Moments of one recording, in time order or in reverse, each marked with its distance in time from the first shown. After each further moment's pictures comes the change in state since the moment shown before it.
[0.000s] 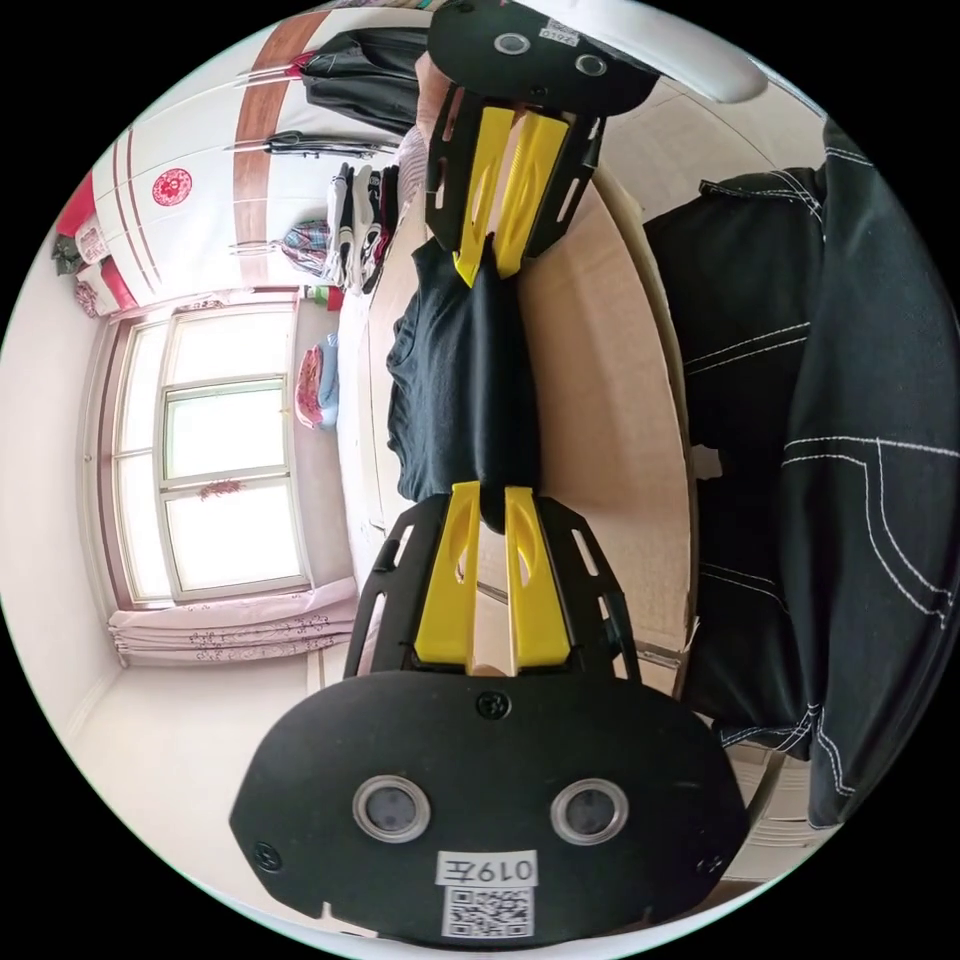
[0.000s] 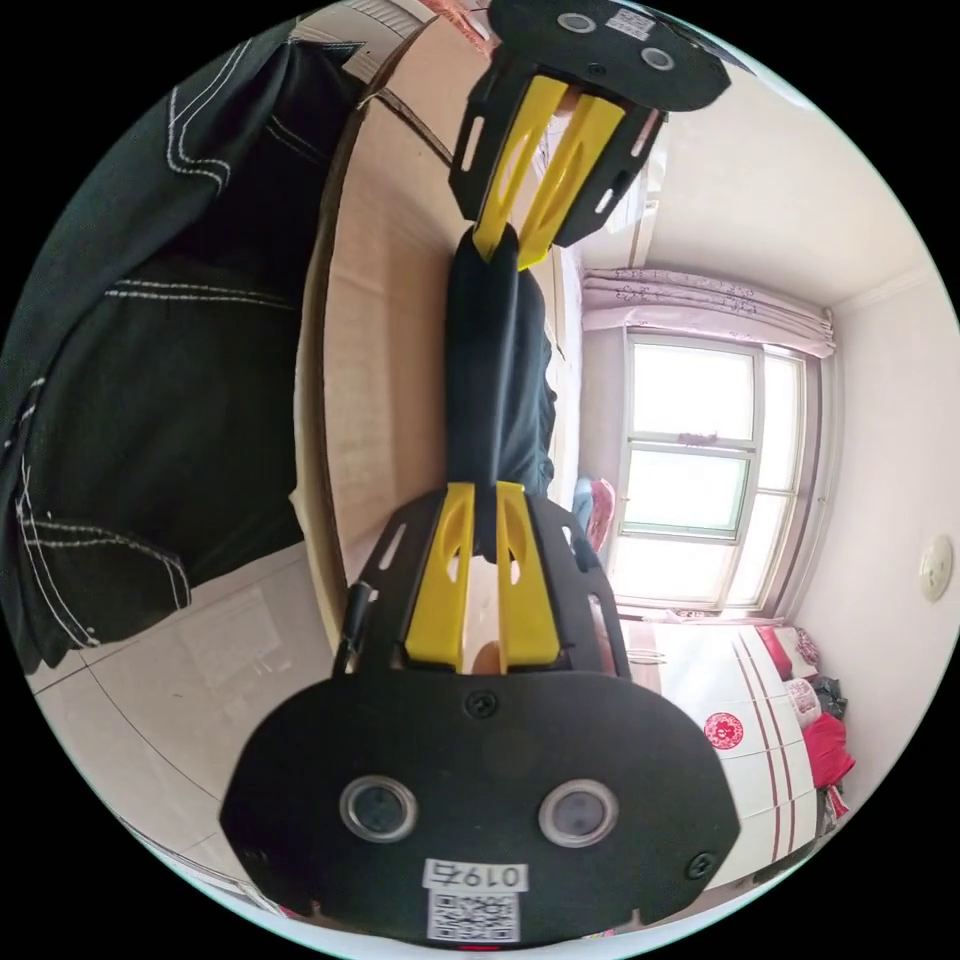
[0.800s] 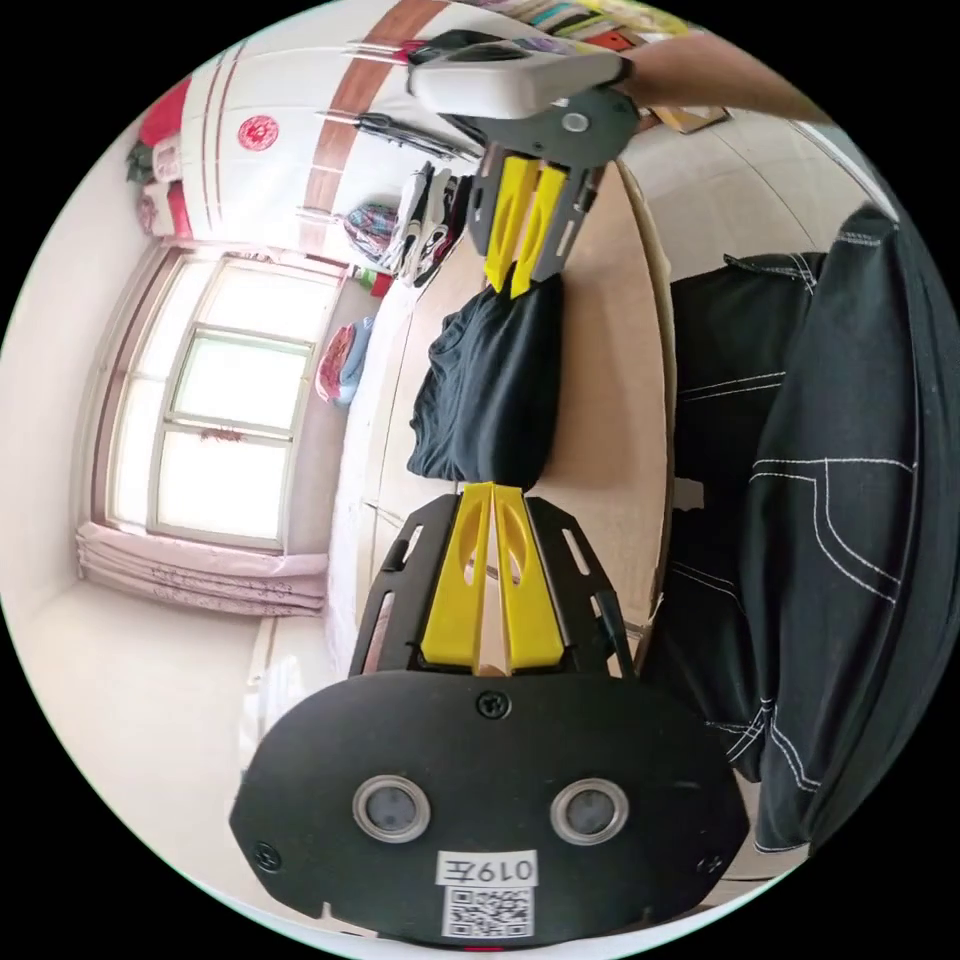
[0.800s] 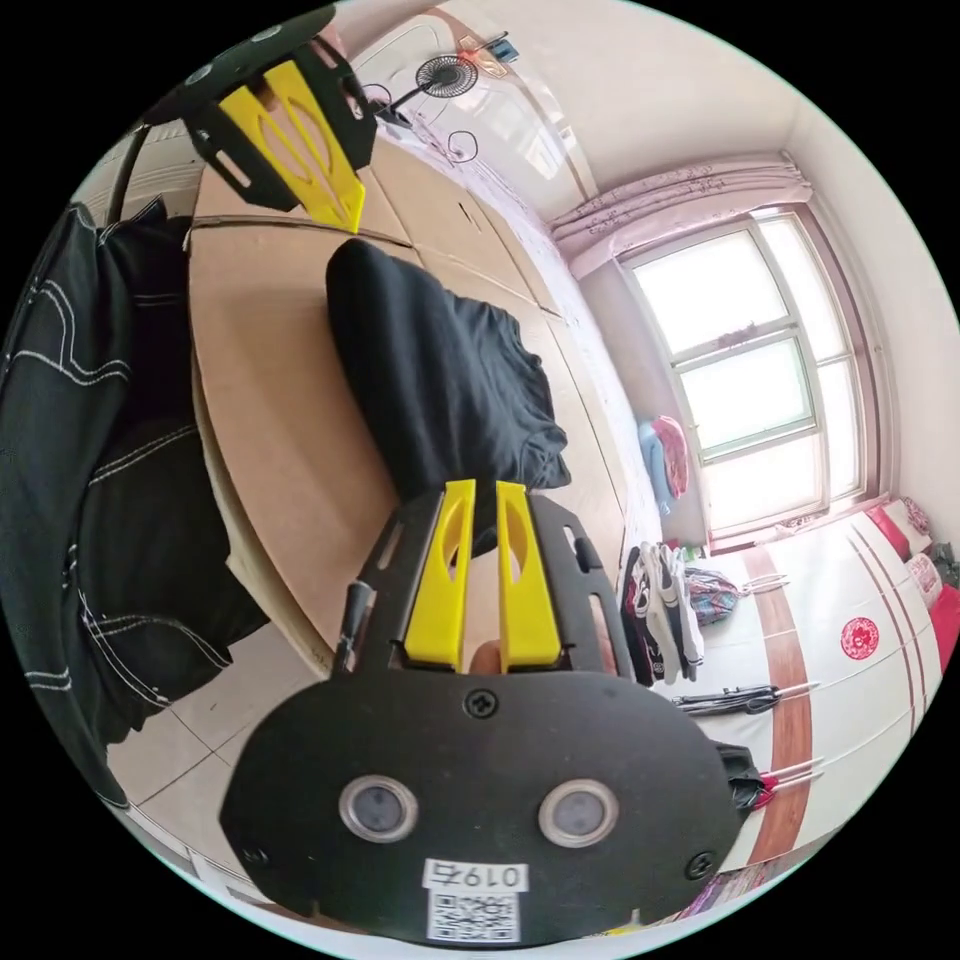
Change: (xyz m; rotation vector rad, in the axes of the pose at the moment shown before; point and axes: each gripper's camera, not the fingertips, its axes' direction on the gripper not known) left arm -0.064 0.111 0.082 0.066 0.021 -0.223; right arm 0.102 0.083 0.094 -0.015 -0.252 0.364
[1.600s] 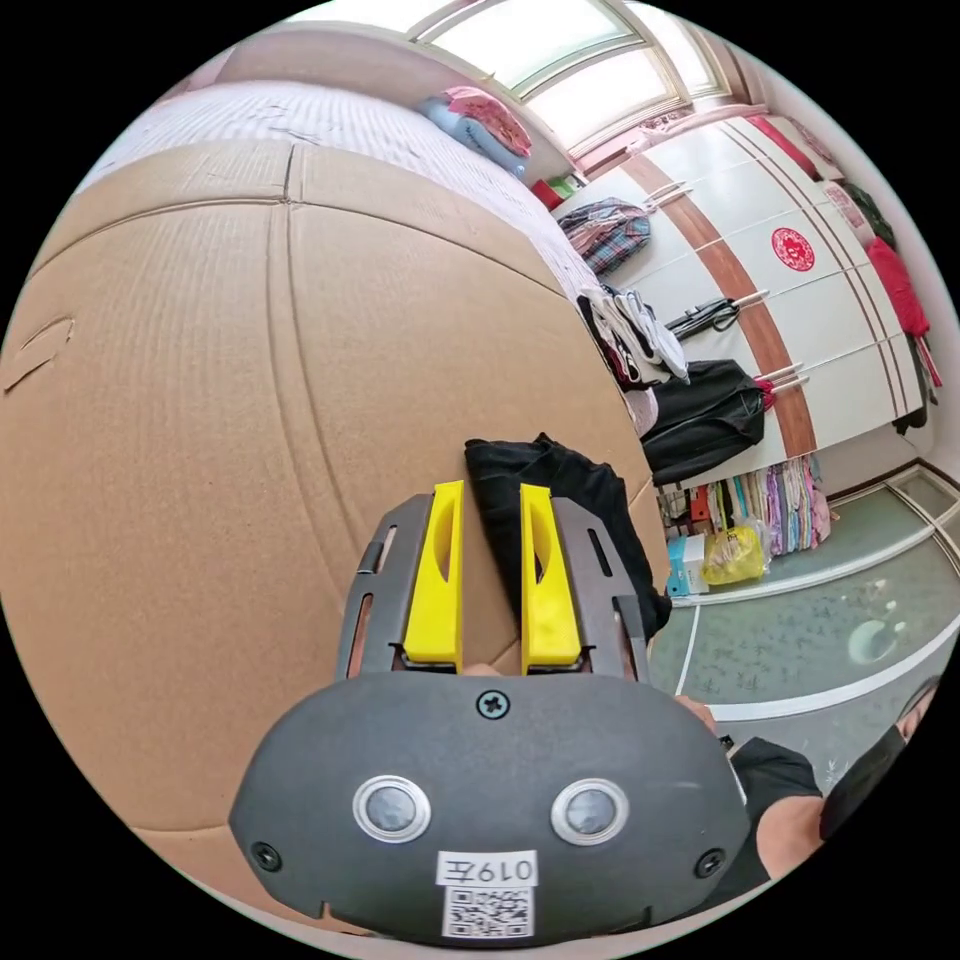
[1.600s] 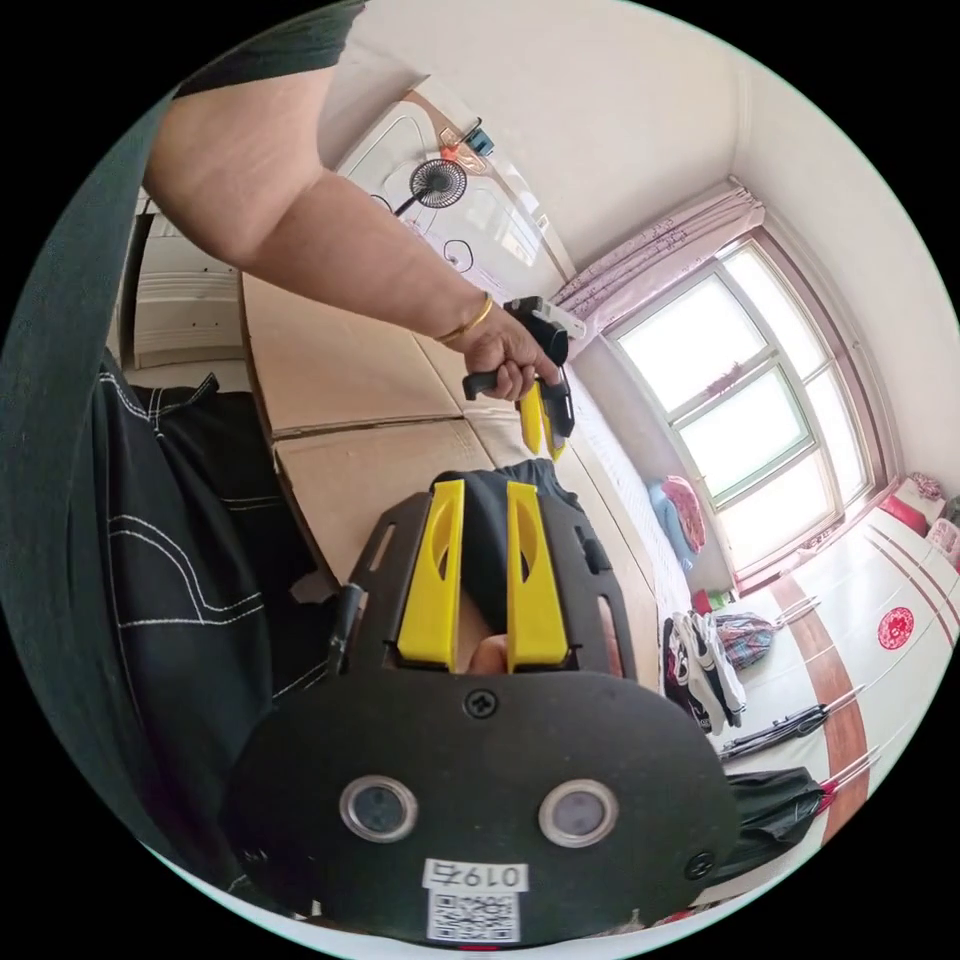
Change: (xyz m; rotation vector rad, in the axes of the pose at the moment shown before) left arm -0.330 0.216 0.486 -0.019 1.199 -1.314; right arm -0.052 -0.109 -0.074 0.259 -0.042 0.107
